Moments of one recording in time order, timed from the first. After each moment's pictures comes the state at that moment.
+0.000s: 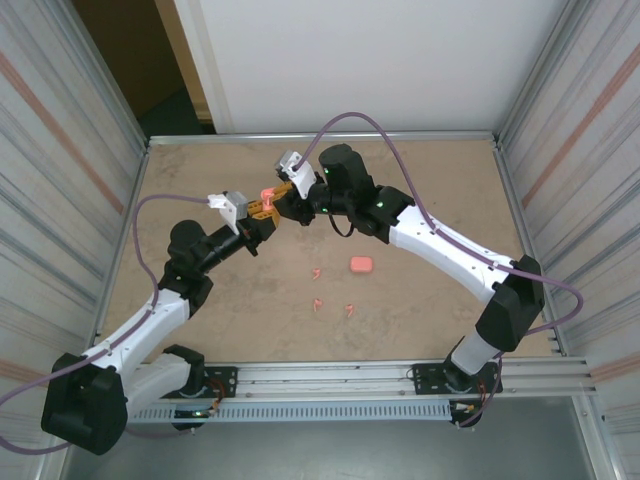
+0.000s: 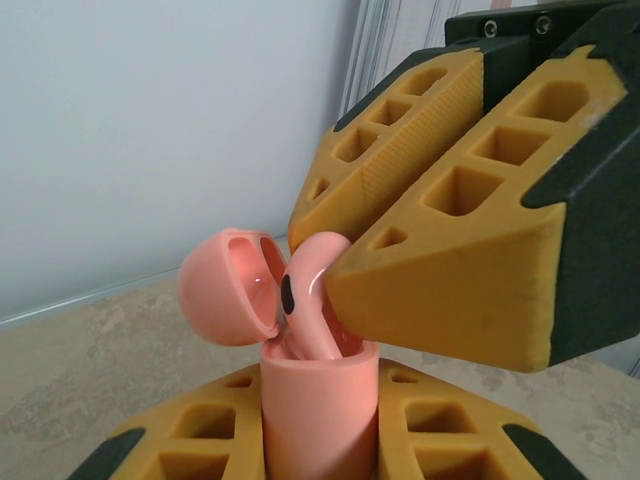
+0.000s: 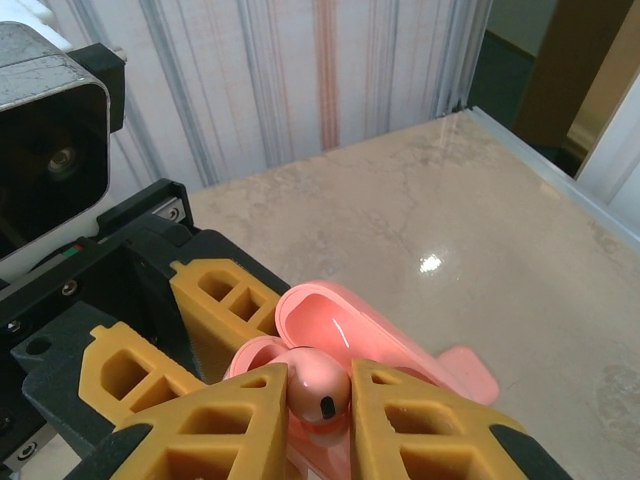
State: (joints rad) left arm -0.36 1.00 0.51 0.57 0.51 -0.19; right arm 0.83 1.60 1.52 -0.30 -0.31 -0.09
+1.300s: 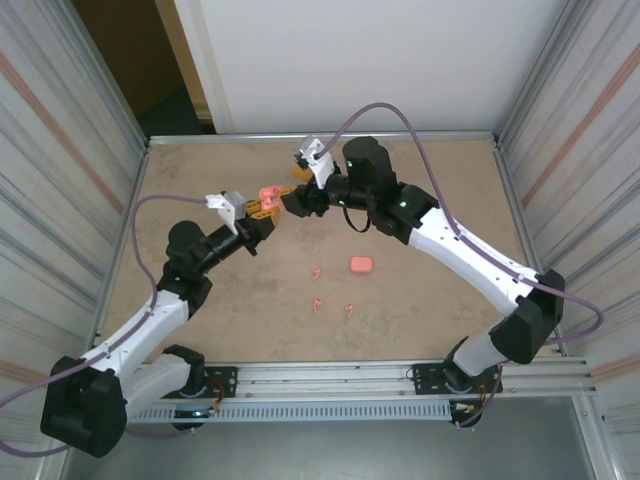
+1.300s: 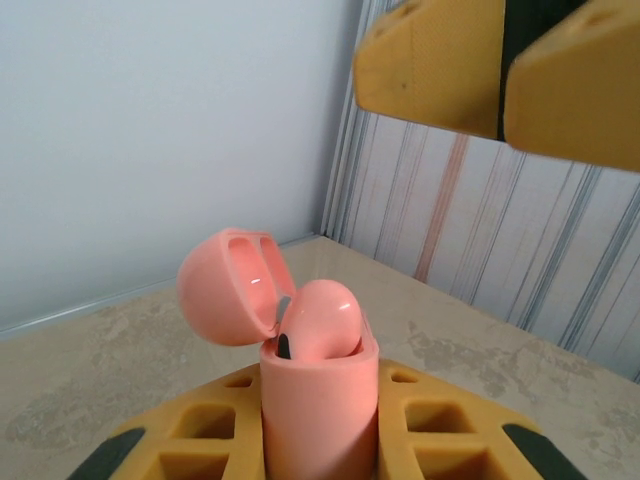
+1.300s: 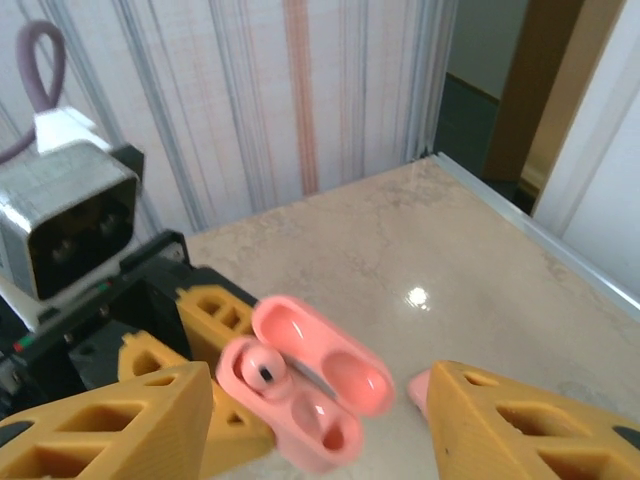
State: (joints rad) left arm -0.36 0.98 0.51 0.57 0.50 -0.19; right arm 0.78 1.49 1.48 -0.28 -0.31 -0.05
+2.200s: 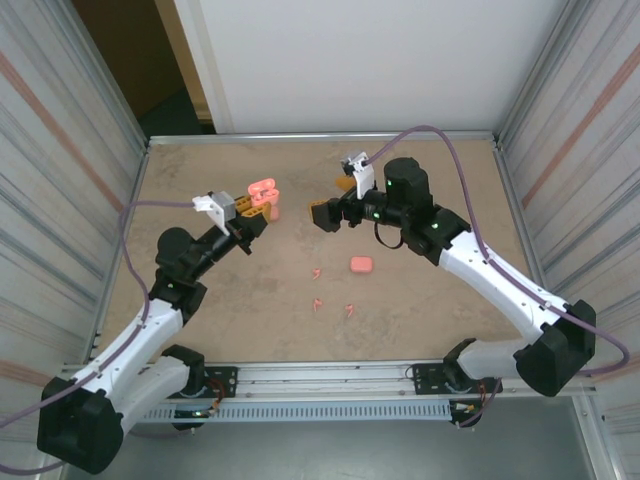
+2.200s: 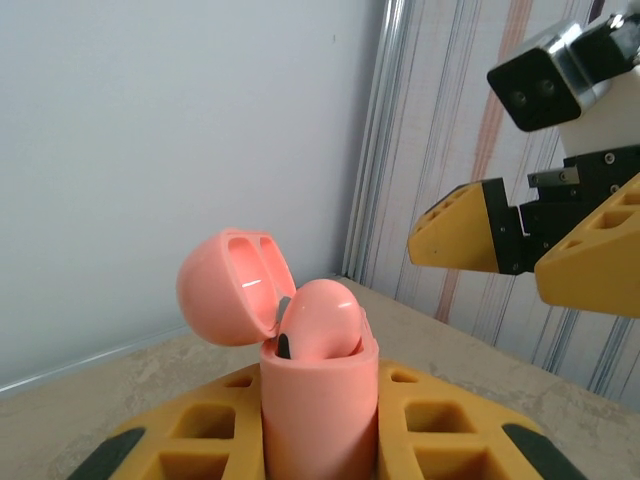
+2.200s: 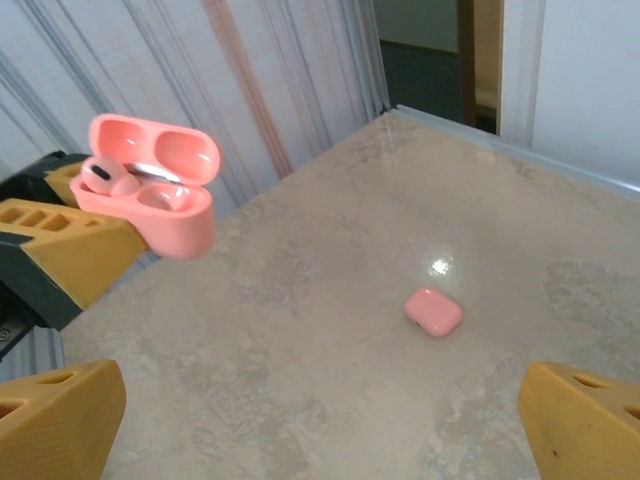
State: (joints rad) left arm -0.36 0.88 0.51 0.56 0.44 -0.19; right arm 0.65 1.28 1.17 -0.19 -0.36 0.18
